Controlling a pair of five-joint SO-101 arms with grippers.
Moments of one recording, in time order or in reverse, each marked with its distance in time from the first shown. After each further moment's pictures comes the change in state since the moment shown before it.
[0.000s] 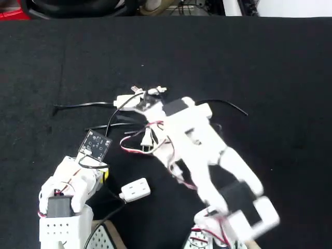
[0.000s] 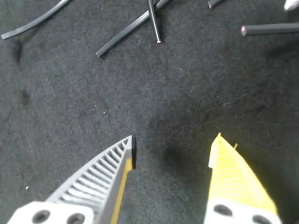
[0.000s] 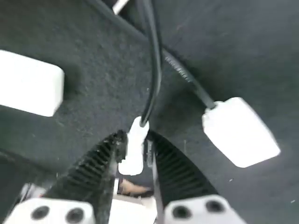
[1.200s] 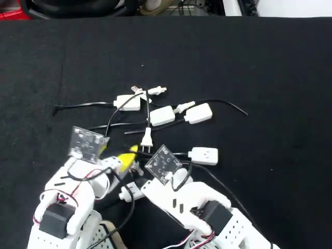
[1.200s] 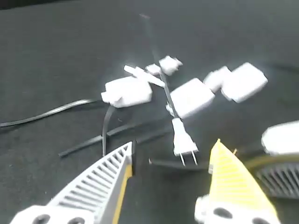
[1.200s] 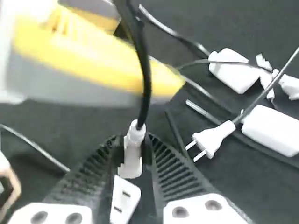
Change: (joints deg) left arm 22.9 0.0 -18.3 -1.7 30.0; right arm -21.4 -96.5 66.5 -36.1 -10.2
